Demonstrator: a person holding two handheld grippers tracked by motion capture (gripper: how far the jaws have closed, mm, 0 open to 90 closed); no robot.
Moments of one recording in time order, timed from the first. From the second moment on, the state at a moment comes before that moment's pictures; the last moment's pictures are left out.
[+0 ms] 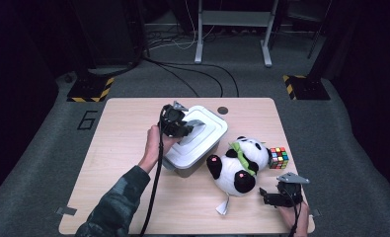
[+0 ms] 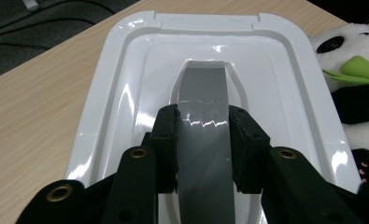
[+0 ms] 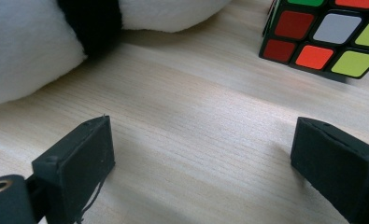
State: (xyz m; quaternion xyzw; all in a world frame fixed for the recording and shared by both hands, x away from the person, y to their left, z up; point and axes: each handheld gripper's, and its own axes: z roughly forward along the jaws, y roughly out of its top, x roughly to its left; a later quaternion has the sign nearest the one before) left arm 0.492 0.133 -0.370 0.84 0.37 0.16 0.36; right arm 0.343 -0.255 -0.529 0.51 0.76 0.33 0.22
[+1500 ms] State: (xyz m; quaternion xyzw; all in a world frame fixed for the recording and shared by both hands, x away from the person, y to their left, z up) left arm 0.483 0.175 -0.322 0.82 0.38 0.20 0.38; right arm 0.343 -0.255 -0.529 0.51 0.76 0.33 0.22
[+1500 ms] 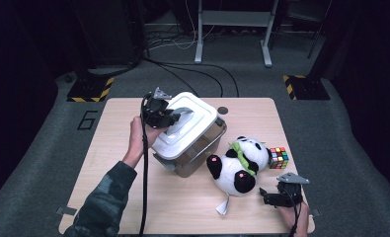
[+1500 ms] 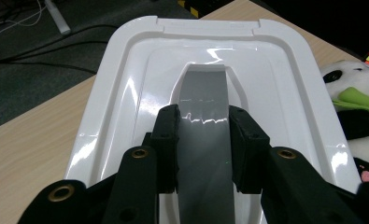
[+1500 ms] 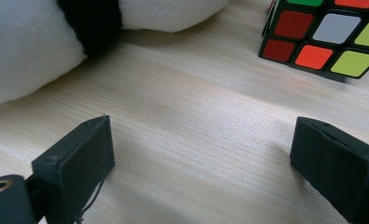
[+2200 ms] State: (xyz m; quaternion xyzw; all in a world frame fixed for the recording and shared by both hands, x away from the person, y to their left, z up) left arm 0.483 0.208 -0.307 0.80 0.40 0.23 0.38; right arm 0.343 -0.255 -0.529 0.51 0.76 0.33 0.22
